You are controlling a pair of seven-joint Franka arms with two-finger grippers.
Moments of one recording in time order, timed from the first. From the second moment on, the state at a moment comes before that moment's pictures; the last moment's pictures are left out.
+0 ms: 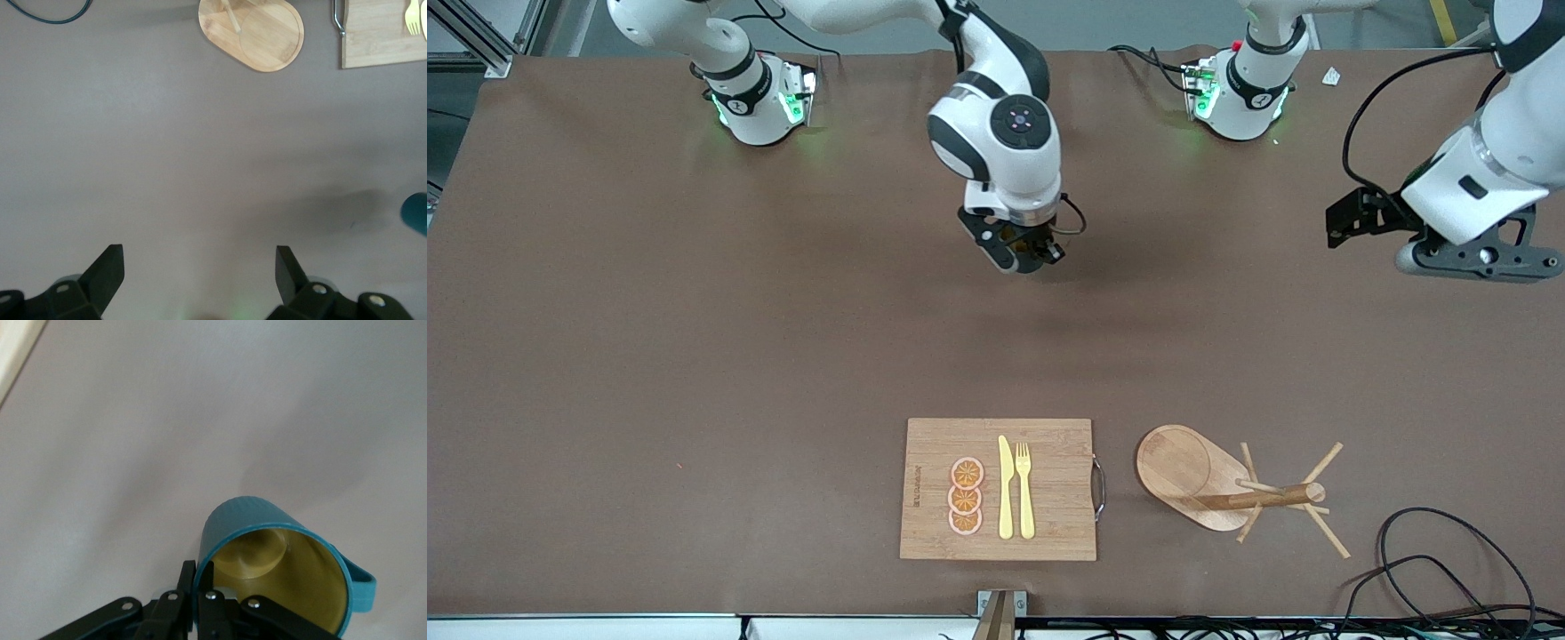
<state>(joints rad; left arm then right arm) 0.02 0.10 -0.20 -1.49 0.02 1.52 -0.07 0.91 0.64 0.03 -1.41 0.08 2.11 1.82</state>
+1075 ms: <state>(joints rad) 0.04 0.19 -0.19 -1.60 0.02 1.74 -0.18 0.99 0.88 0.01 -1.12 0.08 2.00 1.92</state>
